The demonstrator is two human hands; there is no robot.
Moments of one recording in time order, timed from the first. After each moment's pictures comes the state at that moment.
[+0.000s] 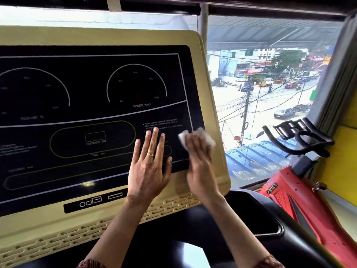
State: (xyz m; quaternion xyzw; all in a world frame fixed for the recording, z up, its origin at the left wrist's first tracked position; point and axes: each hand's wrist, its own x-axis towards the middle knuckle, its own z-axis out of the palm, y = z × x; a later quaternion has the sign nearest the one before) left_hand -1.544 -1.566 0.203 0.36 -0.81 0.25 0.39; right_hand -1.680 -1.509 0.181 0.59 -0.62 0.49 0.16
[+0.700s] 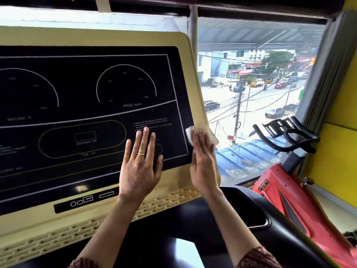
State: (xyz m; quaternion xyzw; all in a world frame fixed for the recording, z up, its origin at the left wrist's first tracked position) left_hand -1.543 -1.563 0.201 0.36 -0.81 0.26 0.39; right_hand -1.707 -1.504 0.180 0.55 -0.63 0.53 0.12
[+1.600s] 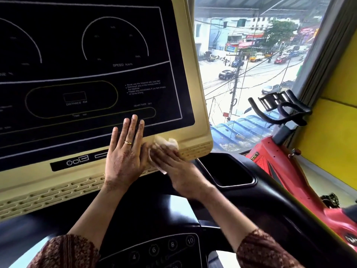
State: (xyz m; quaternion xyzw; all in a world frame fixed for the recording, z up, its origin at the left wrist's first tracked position) left_hand -1.510 -1.540 0.157 0.34 -0.81 0.25 0.40; right_hand -1.665 -1.453 0.110 0.78 -0.54 0.25 0.19
